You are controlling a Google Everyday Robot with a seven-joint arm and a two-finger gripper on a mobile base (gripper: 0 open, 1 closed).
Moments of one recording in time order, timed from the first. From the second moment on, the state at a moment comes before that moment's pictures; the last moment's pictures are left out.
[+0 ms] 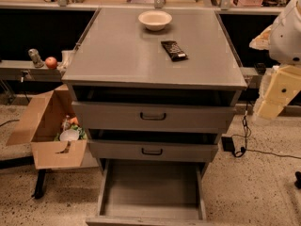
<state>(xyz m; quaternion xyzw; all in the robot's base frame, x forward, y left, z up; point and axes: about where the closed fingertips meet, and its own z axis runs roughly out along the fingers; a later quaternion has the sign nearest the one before) 0.438 -0.217 0.976 -0.60 0.78 -0.03 0.16</state>
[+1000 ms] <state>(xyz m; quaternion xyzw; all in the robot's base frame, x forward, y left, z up) 0.538 -0.247 0.971 -0.52 0.81 0.03 0.28</state>
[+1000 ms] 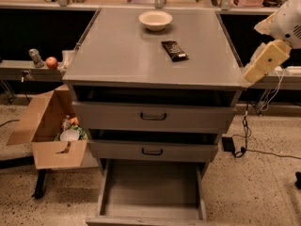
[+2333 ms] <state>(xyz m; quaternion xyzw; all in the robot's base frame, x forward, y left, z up) 0.678 -0.264 0.934 -0.39 0.84 0.09 0.37</state>
